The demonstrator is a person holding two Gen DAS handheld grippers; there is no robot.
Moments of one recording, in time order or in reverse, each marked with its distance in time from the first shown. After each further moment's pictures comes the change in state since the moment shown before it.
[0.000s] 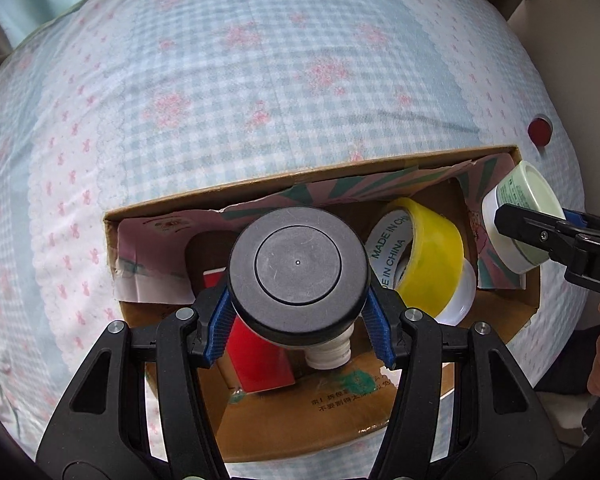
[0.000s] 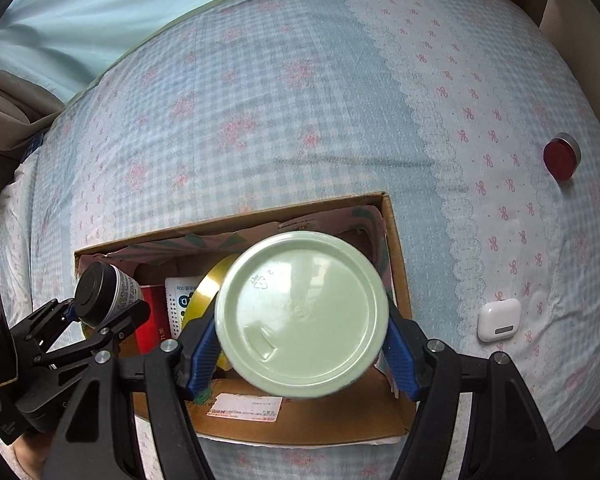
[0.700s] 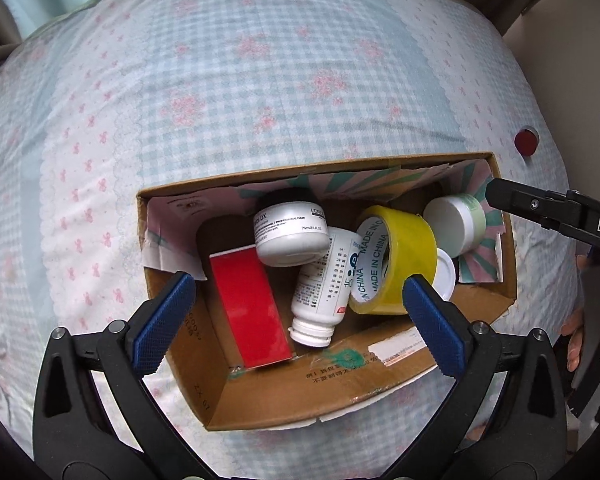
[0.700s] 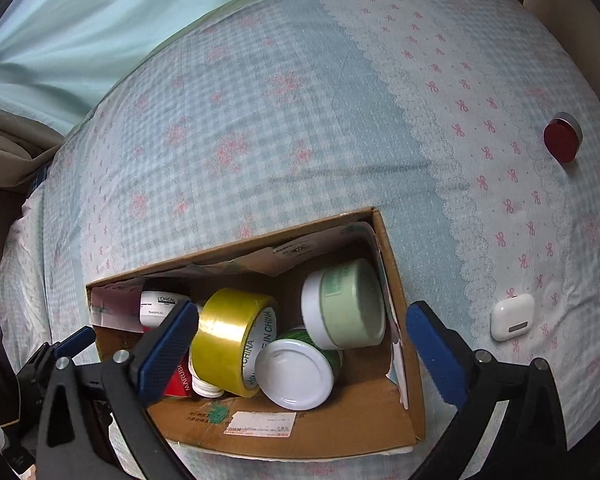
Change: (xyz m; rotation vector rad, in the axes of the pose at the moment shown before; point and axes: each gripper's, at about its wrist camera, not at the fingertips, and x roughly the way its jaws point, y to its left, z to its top) left arm -0.037 0.005 -0.013 -0.044 -0.039 -0.025; right arm -0.013 -0.013 0.002 0.089 -0.051 0.058
